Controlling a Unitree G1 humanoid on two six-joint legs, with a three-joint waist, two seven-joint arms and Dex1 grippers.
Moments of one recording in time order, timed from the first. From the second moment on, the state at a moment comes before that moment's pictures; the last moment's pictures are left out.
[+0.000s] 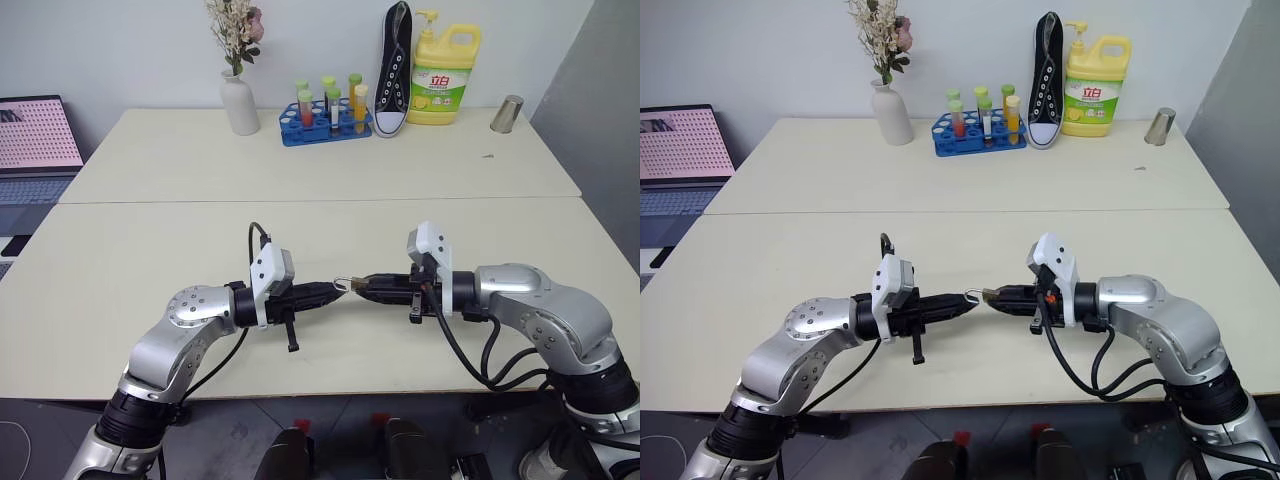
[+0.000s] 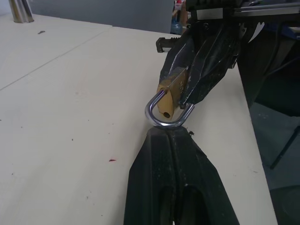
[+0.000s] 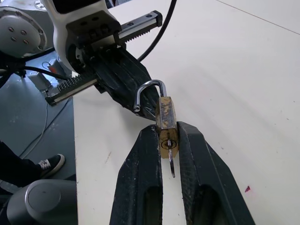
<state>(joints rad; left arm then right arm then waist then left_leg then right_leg) -0.27 0.59 -0.13 -0.28 -0.52 0.39 -0.97 -0.47 -0.62 0.18 -0.43 0.65 0.88 0.80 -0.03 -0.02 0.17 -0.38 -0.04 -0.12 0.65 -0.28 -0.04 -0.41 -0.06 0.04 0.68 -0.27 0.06</state>
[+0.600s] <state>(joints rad) -0.28 0.57 -0.08 -0.34 -0.62 0.52 -0.93 -0.46 -0.61 0.19 -0.43 0.61 0.87 0.82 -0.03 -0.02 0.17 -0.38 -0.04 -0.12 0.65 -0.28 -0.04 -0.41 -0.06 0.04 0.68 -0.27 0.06</state>
